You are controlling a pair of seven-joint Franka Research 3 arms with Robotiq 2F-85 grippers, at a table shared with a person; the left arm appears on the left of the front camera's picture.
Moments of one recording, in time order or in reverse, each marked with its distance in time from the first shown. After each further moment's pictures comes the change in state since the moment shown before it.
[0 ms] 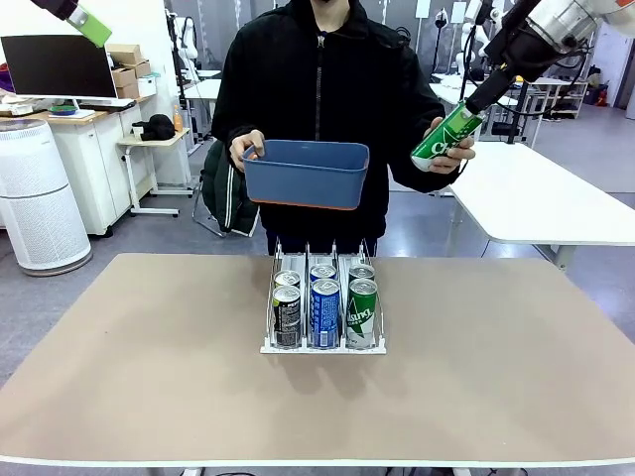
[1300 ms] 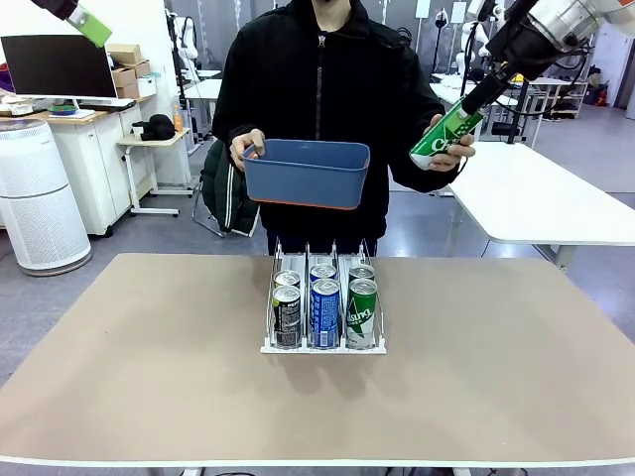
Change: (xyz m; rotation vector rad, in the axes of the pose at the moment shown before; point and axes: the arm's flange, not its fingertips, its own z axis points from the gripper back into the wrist) left arm 0.000 0.000 0.000 0.000 0.000 0.000; right arm 0.000 -0.001 0.001 0.019 -0.032 -0.016
